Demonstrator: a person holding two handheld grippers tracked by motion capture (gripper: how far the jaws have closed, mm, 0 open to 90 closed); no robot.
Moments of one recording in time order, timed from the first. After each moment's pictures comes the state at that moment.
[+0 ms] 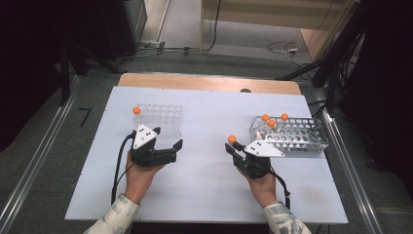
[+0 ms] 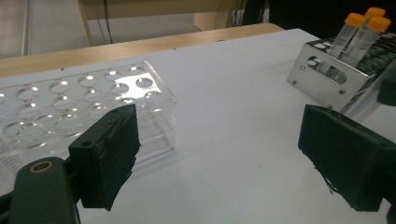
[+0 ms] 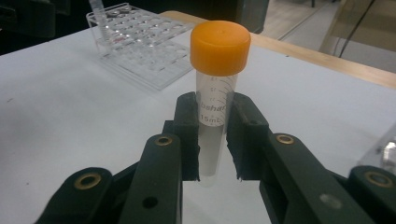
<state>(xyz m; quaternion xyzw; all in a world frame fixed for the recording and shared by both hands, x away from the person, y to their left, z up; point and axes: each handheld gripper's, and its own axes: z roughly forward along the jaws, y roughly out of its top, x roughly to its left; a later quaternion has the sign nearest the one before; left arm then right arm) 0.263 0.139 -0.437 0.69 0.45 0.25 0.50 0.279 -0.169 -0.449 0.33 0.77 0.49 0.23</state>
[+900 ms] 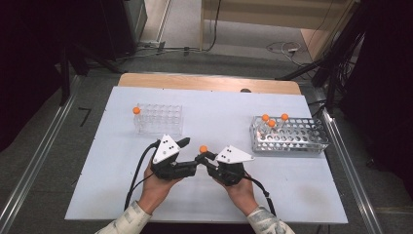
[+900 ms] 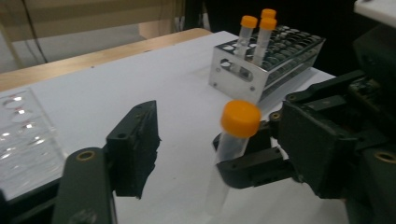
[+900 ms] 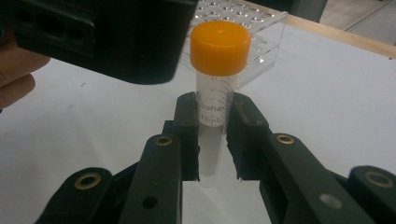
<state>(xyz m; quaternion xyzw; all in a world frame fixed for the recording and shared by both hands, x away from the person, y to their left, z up) 0.242 0.089 -0.433 0.74 0.35 0.20 0.54 0.265 -0.111 -0.464 0.27 0.81 0.49 0.17</state>
